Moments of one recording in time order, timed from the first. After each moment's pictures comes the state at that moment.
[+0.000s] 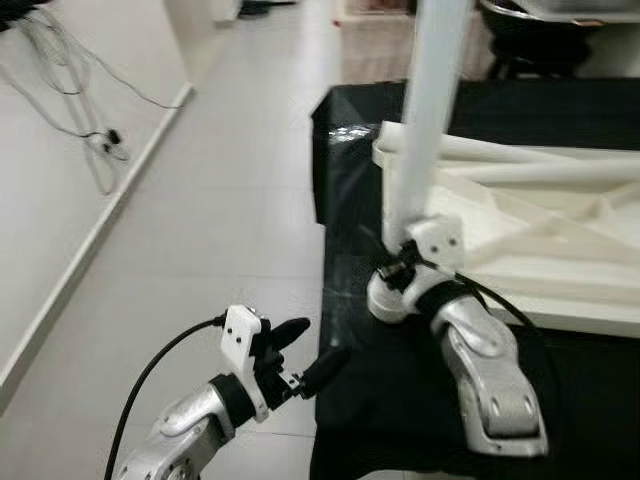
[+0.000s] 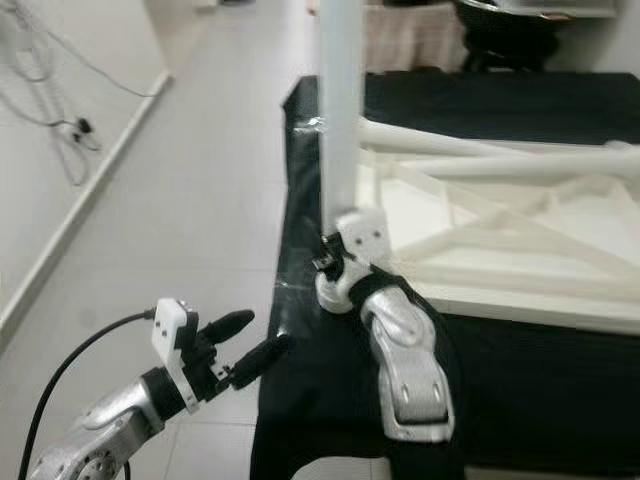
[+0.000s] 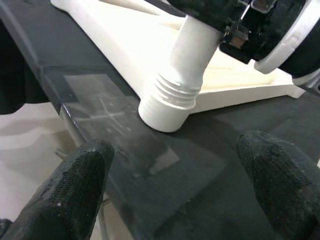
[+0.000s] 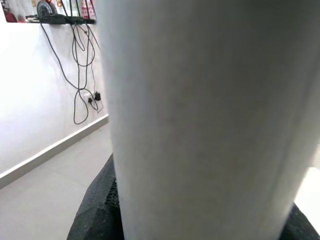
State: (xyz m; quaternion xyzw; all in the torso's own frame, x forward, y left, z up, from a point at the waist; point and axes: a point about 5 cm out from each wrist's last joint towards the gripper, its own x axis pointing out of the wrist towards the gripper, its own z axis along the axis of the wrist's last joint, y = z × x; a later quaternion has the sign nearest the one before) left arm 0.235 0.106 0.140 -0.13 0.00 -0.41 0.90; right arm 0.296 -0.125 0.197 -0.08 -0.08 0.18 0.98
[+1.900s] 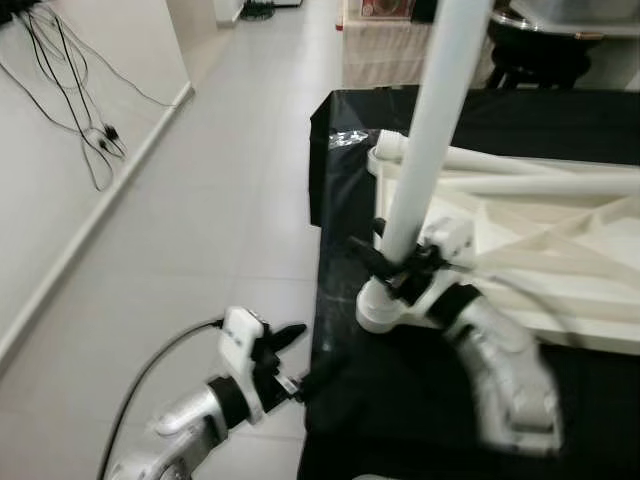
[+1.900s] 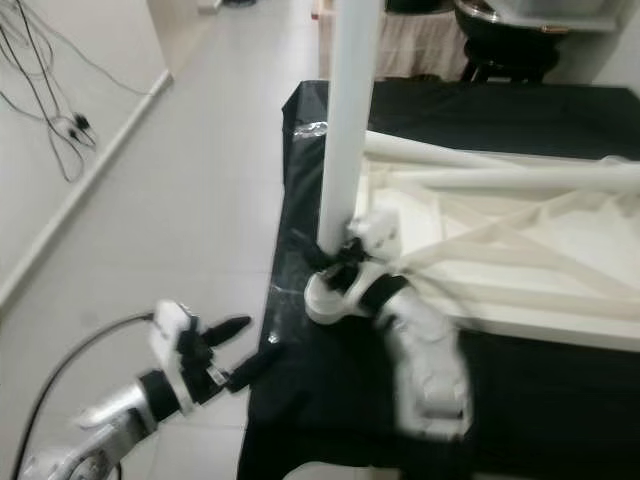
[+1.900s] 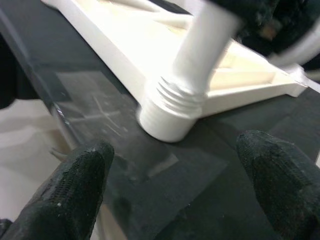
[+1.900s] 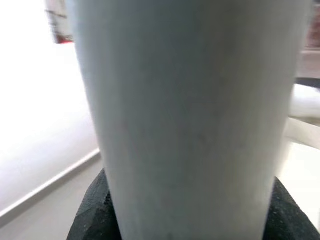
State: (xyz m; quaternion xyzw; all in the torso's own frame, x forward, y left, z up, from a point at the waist) left arm 0.232 0.105 0.134 -0.13 0.01 -0.42 0.90; right arm 0.277 -0.141 0.184 0.00 -0.05 0.21 0.98
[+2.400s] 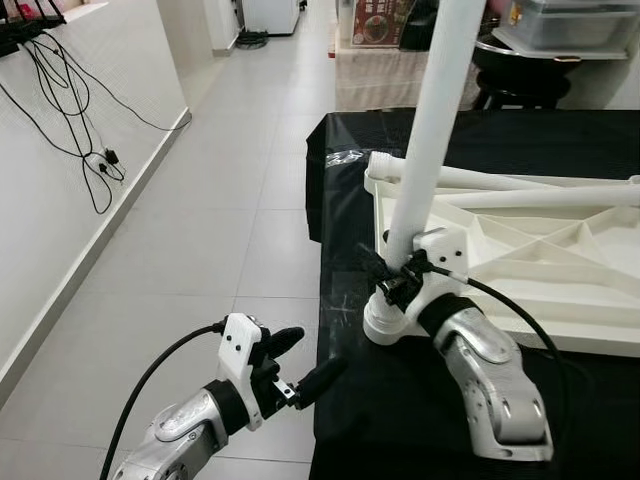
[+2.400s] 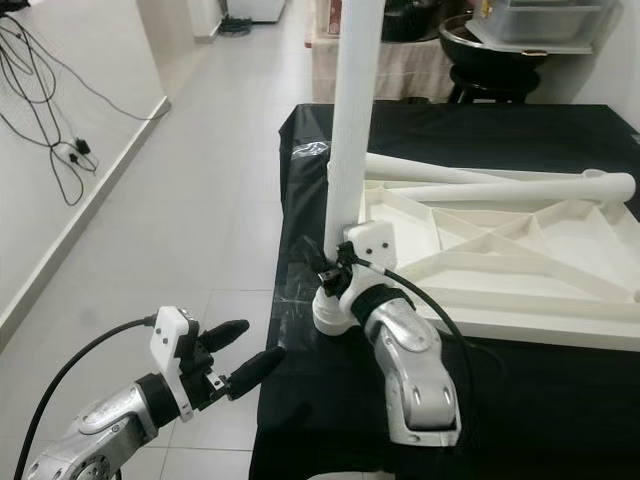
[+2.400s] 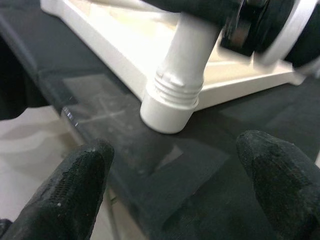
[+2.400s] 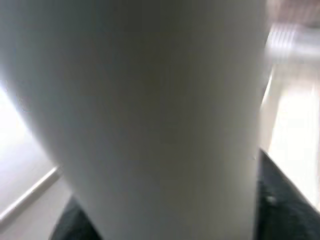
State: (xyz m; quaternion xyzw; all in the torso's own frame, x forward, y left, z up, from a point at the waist) left arm 0.234 0.109 0.132 -0.09 0.02 -0.41 0.91; right arm 0.298 -0.127 0.174 0.05 0.00 0.22 0.97
